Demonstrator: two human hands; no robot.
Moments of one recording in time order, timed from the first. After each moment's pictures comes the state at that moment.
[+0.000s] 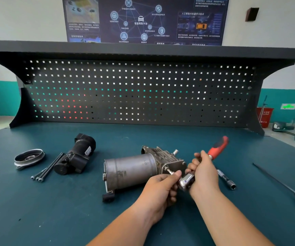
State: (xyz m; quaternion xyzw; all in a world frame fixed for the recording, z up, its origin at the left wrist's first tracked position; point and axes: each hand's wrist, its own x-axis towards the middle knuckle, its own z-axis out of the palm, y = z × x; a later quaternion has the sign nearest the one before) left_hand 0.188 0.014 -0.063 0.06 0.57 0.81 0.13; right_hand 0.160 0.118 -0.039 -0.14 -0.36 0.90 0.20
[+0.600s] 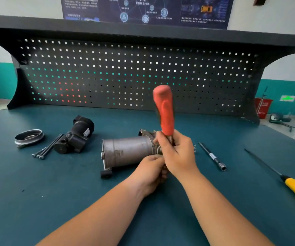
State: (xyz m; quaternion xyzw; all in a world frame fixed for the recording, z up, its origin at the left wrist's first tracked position) left_hand 0.187 0.007 -0.071 0.09 0.62 0.77 0.11; right_hand 0.191 0.091 -0.033 0.26 -0.70 0.56 0.36
